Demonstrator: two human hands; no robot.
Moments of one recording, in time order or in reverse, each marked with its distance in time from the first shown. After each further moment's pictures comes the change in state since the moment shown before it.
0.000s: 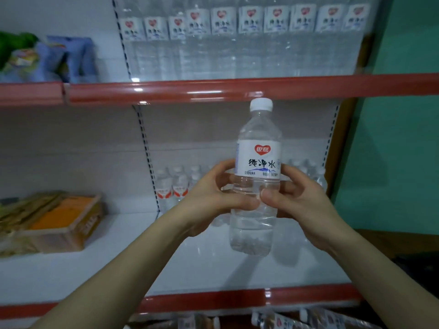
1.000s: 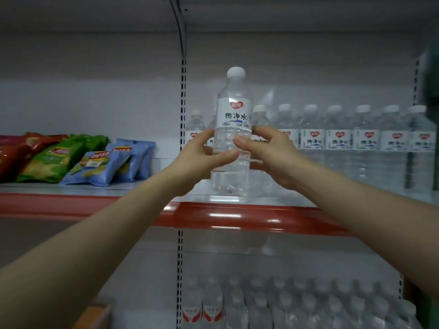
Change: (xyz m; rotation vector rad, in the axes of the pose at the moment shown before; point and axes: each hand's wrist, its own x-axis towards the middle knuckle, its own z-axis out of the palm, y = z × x) left_hand 0.098 0.177 -0.190 0.399 0.305 0.427; right_hand 0.238 -0.166 0.140 -0.116 -0.080 -0.363
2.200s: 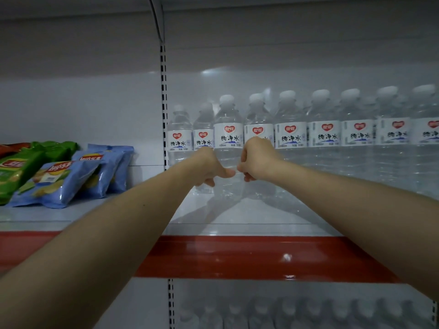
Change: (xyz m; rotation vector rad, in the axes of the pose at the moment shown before) left_hand 0.118 -0.049 0.032 0.504 0.024 -0.456; right_hand 0.103 0.067 -0.013 -0.915 0.006 0.064
